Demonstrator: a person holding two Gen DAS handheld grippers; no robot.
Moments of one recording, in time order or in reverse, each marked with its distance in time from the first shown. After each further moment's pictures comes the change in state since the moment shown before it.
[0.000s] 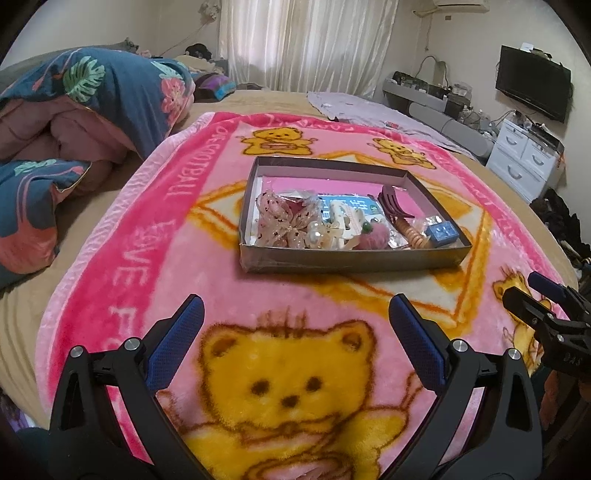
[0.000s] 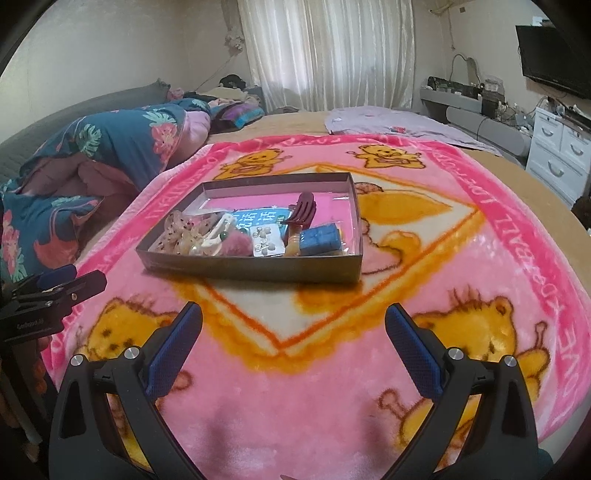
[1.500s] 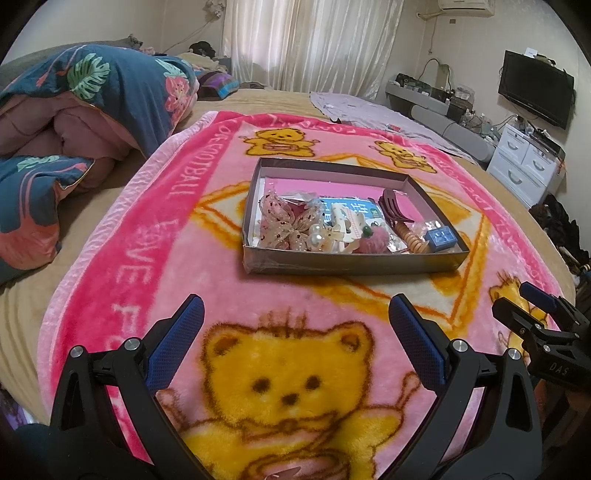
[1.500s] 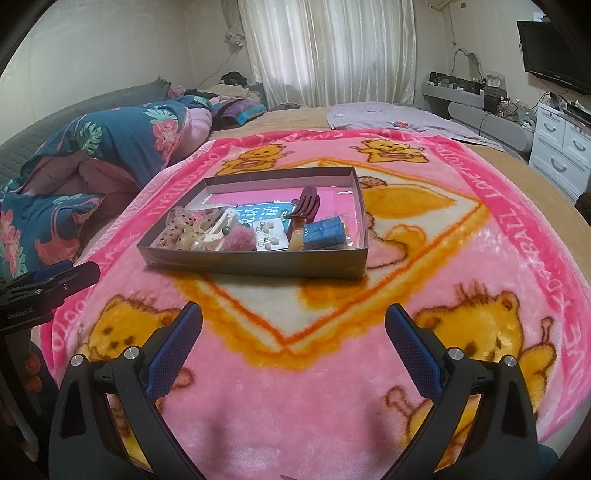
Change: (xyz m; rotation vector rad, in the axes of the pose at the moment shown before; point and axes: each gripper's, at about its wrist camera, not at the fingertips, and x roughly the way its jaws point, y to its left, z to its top) left arm 0.000 0.001 0.000 -0.009 -0.005 0.006; right arm 0.005 0.001 -0.001 0.009 0.014 0.005
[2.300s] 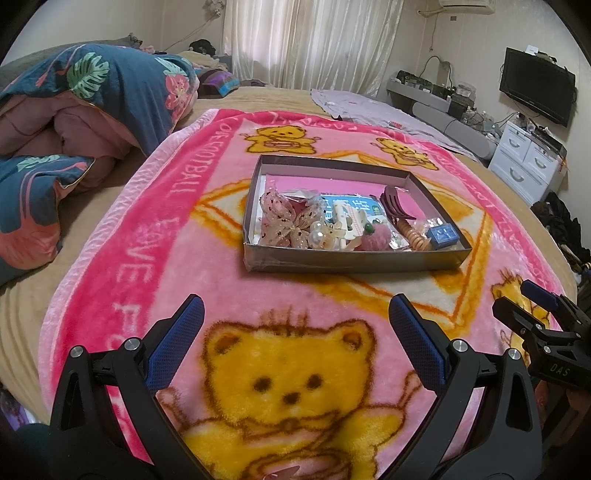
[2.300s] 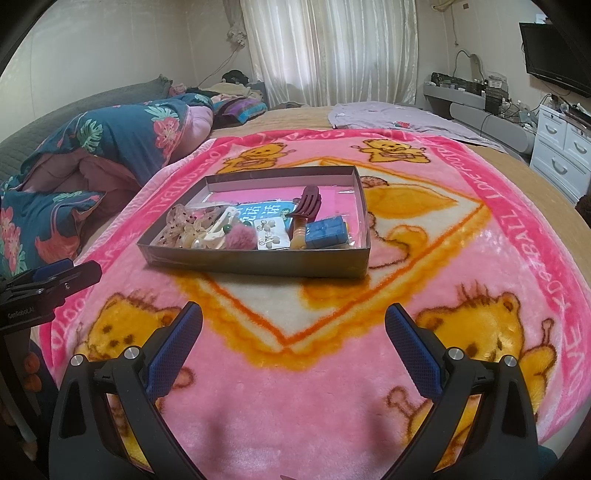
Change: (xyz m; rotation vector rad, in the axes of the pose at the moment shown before) left arm -0.002 -0.002 0.000 0.000 0.005 0.001; right arm 0.001 0.001 0.000 -0.002 0.003 0.002
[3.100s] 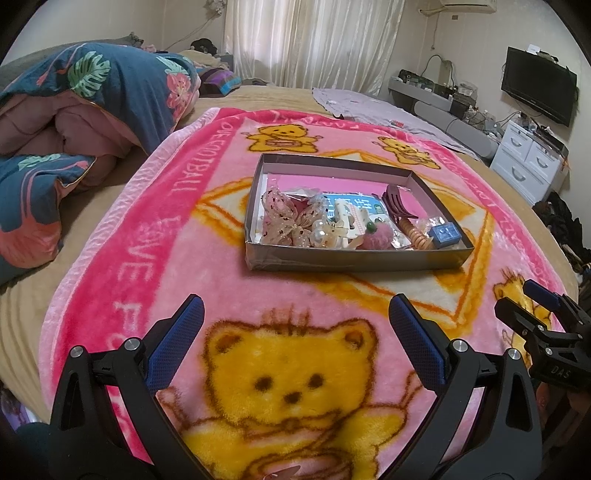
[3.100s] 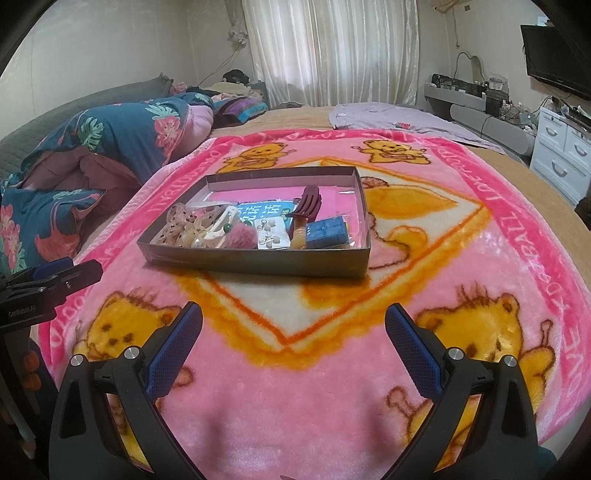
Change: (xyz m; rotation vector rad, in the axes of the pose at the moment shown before) left arm -0.001 0.000 -0.002 -0.003 0.005 0.001; right arm 0.001 0.001 -0.002 -0.005 -0.002 -0.002
